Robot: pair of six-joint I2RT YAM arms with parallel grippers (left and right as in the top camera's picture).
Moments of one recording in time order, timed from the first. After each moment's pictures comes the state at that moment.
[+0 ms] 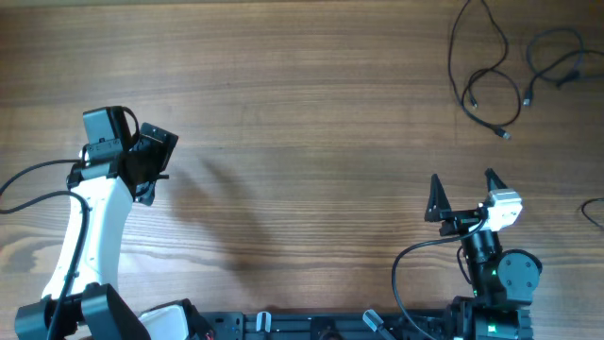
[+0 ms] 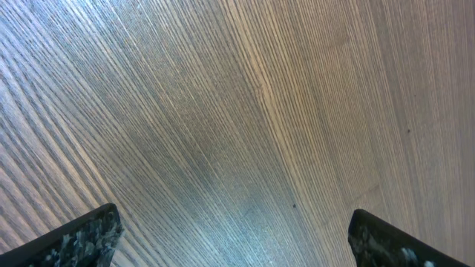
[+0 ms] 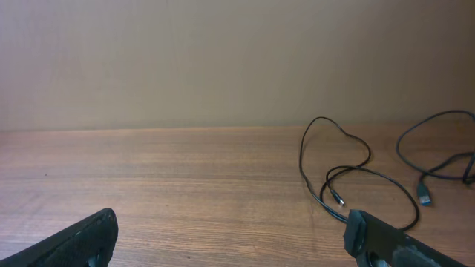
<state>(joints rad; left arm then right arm) 0.24 1.41 0.89 -0.60 0.08 -0.93 -0.12 0.03 0.01 0.01 -0.23 0.07</state>
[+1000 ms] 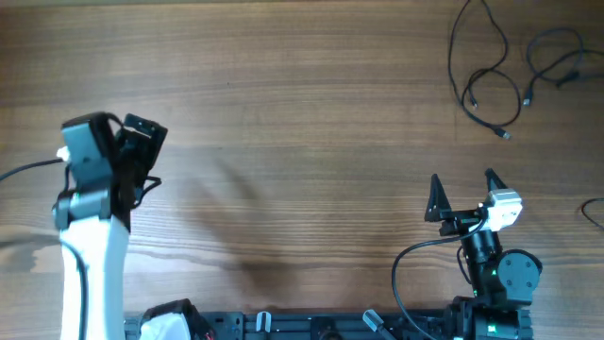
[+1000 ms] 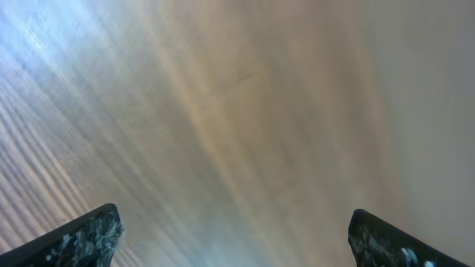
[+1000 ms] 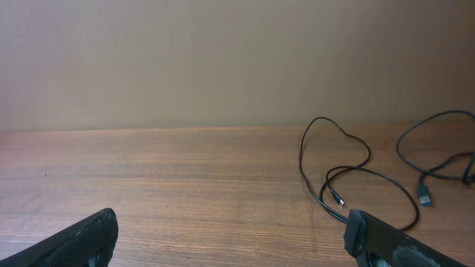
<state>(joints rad) 0.24 1.12 0.89 -0.60 0.08 -0.93 -0.12 0.03 0.01 0.01 -0.23 0.07</state>
